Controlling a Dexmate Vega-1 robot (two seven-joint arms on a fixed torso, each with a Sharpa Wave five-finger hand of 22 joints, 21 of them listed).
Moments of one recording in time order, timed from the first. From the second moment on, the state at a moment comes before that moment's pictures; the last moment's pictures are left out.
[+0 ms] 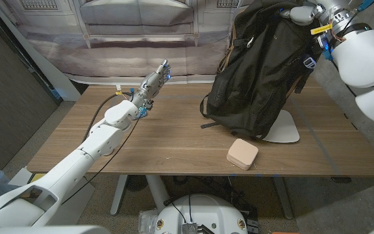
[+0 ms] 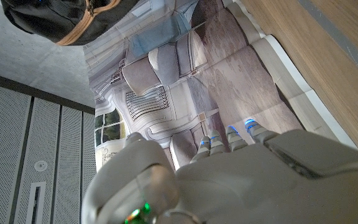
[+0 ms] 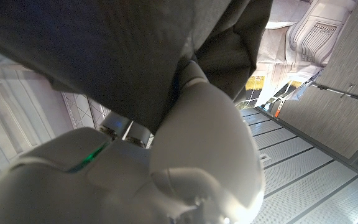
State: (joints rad) left arm 0.80 0.62 0.41 -1.56 -0.60 -0.19 -0.10; left_hand 0.45 0.10 -0.13 0.10 0.33 -0.10 0.05 0.20 0.18 -0.08 0.01 0.20 0.18 -0.13 0.03 0.19 0.18 -0.12 0.05 0.20 0.18; right arm -1.07 -0.94 0.16 -2.38 -0.22 -0.27 -0.08; right_hand 1.48 0.10 0.12 -0.14 0.18 0.75 -0.13 0.52 0.52 0.85 -0.15 0.44 0.82 0.93 -0.10 0.91 0.81 0.75 -0.08 1.37 0.48
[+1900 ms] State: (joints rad) left arm 0.78 0.61 0.45 -1.60 -0.56 -0.13 -0.07; left_hand 0.45 0.11 -0.14 0.10 0.33 -0.10 0.05 0.20 0.18 -0.08 0.01 0.20 0.18 -0.13 0.03 0.19 0.18 -0.12 0.05 0.20 0.18; right arm -1.30 -0.71 0.47 -2.38 -0.27 -0.08 0.09; right_hand 1.49 0.11 0.11 -0.13 0.18 0.76 -0.14 0.51 0.53 0.86 -0.15 0.41 0.84 0.92 -0.10 0.92 0.81 0.73 -0.08 1.41 0.44
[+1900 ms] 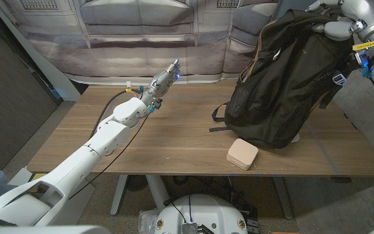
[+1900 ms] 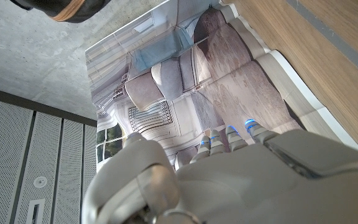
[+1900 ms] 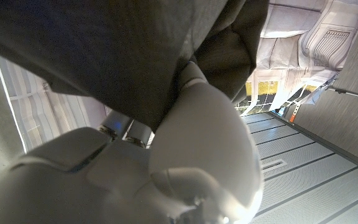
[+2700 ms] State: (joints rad) left arm 0.80 0.63 0.43 -1.64 -0.56 -0.13 -0.05; left_hand 0.46 0.11 -0.14 0.10 0.33 -0.10 0.05 0.20 0.18 -0.08 0.01 0.20 0.18 -0.13 0.03 0.19 0.18 -0.12 0.05 0.20 0.18; right arm -1.27 -0.76 0.39 -2.30 -0.32 -0.12 0.05; right_hand 1.49 0.12 0.11 -0.13 0.18 0.76 -0.14 0.50 0.53 0.87 -0.15 0.40 0.84 0.92 -0.10 0.92 0.81 0.72 -0.07 1.43 0.43
